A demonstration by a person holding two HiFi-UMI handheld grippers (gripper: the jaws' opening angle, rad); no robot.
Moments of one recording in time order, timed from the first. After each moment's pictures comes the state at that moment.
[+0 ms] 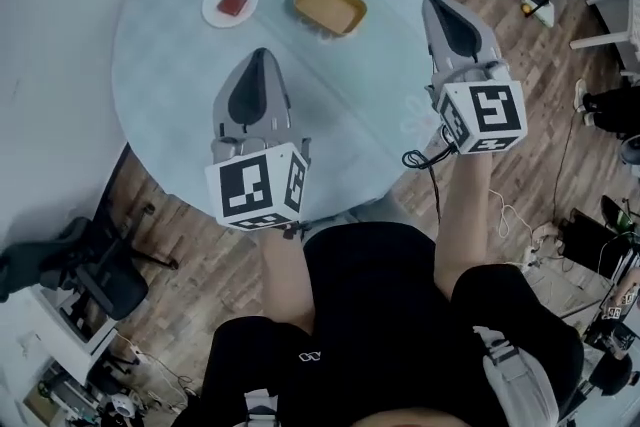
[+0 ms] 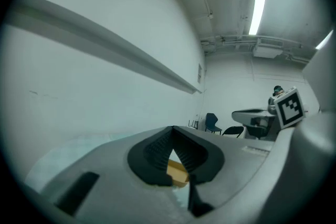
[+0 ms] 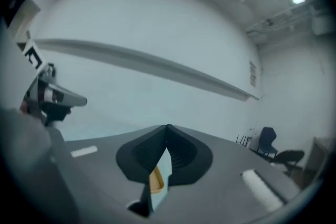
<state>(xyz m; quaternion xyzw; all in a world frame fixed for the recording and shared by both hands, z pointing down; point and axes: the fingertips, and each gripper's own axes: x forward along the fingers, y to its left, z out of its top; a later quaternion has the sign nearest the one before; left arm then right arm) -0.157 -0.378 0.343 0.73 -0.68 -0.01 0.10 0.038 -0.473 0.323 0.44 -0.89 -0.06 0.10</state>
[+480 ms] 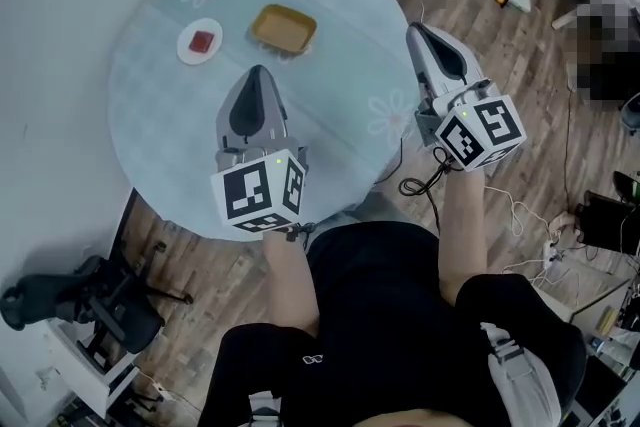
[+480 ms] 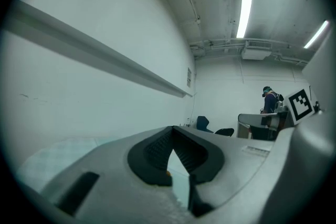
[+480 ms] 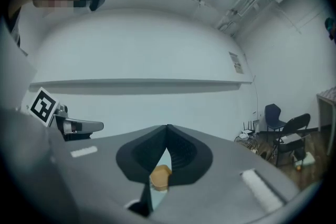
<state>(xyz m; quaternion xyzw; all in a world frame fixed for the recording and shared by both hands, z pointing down) -0.043 -0.350 0.325 0.76 -0.65 -0.01 0.07 0.160 -0.399 0.309 0.44 -0.90 0.05 -0.04</state>
